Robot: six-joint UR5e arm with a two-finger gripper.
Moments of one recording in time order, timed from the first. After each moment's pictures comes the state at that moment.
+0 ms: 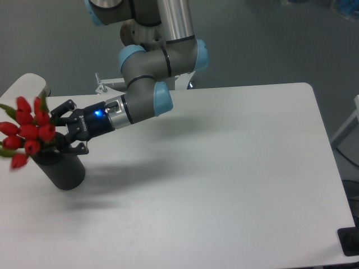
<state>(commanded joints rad) 2.32 -1.86 -2.10 -0.79 0.15 1.48</state>
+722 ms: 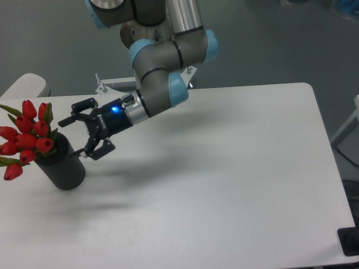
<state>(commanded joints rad) 2.47 -1.74 -2.14 -0.79 0.44 1.61</state>
